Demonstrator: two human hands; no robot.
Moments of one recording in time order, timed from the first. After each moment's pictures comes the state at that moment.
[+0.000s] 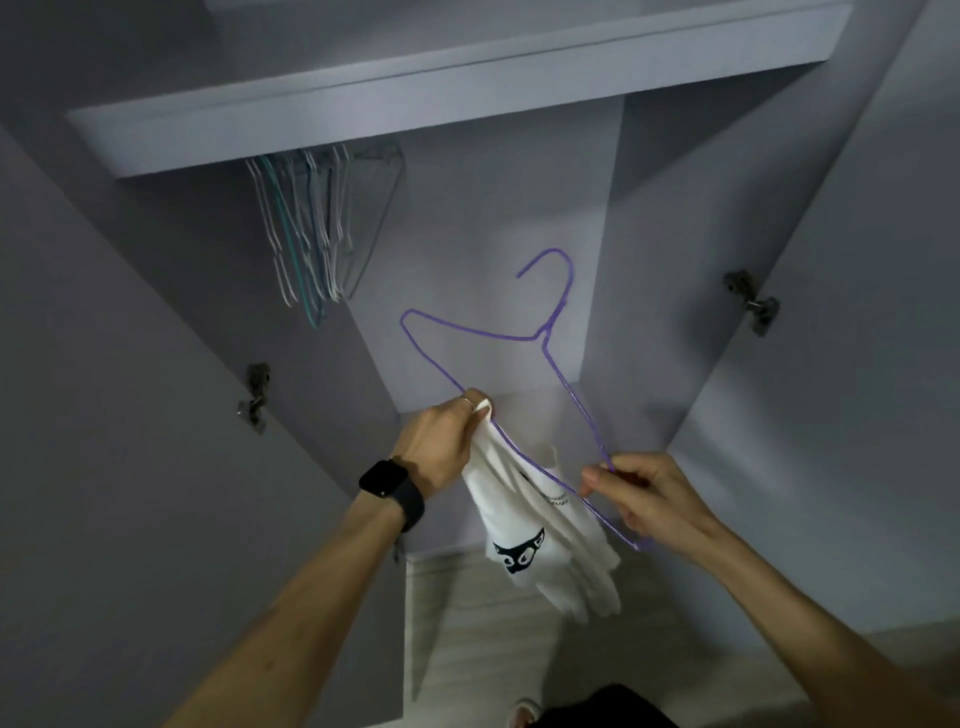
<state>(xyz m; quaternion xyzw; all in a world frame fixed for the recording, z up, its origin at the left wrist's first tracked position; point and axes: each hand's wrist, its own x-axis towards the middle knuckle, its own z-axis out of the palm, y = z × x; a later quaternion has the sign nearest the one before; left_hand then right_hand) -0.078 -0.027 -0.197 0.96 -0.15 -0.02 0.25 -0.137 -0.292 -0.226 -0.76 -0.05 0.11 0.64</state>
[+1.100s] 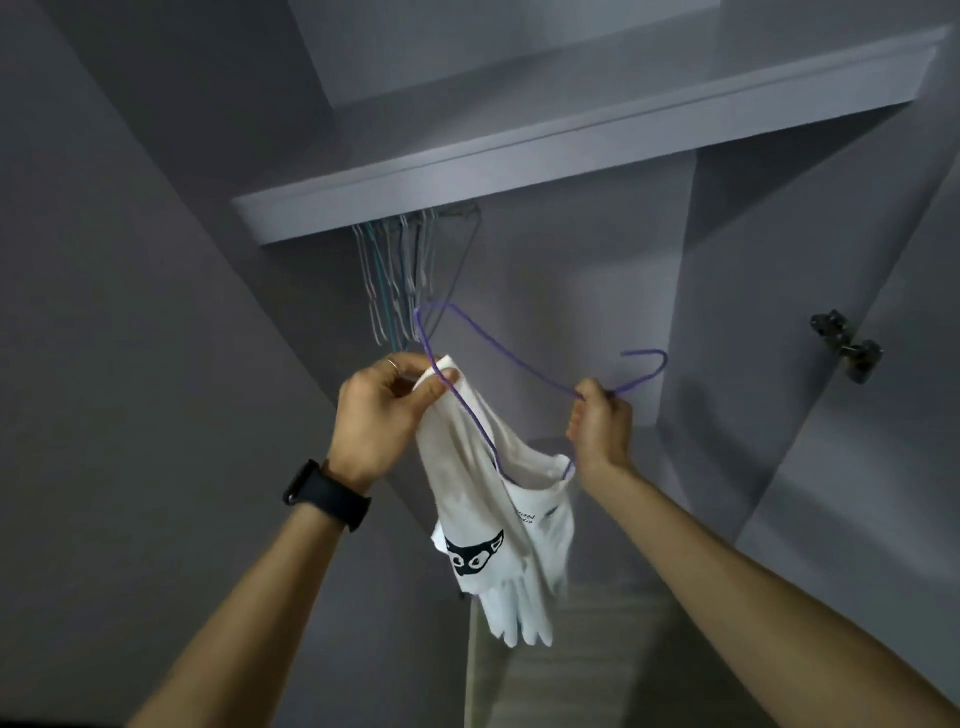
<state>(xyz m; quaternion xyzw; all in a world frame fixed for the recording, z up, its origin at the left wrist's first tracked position) -0.103 0.036 -0.089 0.85 -0.03 0.18 0.49 -0.042 -0.161 -0.182 -0.52 0.19 -0.04 0.83</state>
